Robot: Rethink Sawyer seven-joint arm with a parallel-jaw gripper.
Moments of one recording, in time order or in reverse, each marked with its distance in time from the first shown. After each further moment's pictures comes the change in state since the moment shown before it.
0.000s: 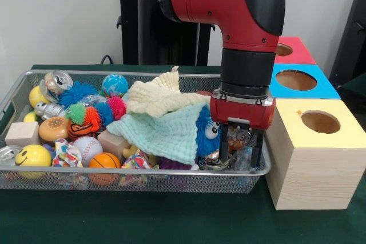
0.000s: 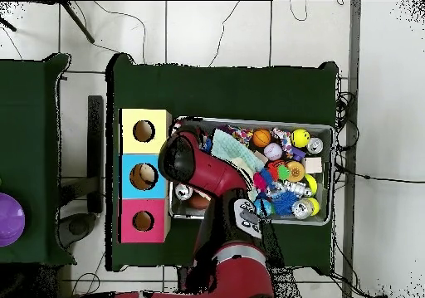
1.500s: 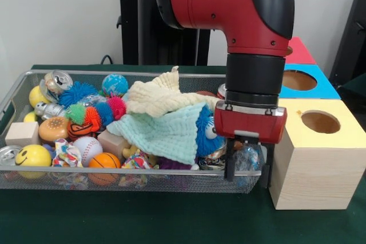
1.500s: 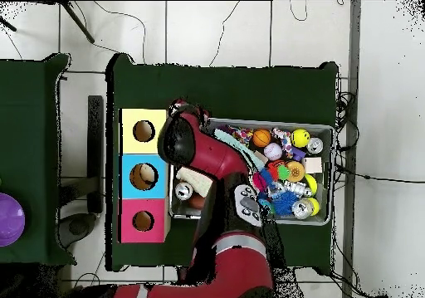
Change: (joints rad) arm 0.003 0.031 -0.003 -0.137 0.000 0.000 0.000
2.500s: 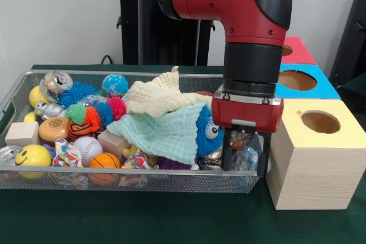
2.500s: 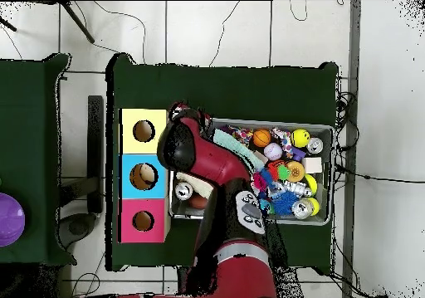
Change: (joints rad) arm -0.007 -0.041 0.004 0.065 -0.020 -0.035 0.000
